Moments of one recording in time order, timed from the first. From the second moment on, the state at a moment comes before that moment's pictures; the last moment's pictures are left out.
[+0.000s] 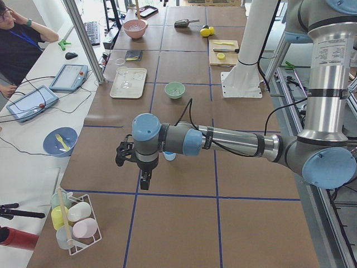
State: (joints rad) left arm -1.59 -1.55 -1.71 -1.59 -2.35 -0.04; right arm 1.42 -1.49 1.70 -1.20 2.33 0.14
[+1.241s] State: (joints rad) left arm -1.59 -1.52 -1.72 -1.61 -2.37 -0.02; right arm 0.80 -1.02 1.82 -1.41 2.05 0.84
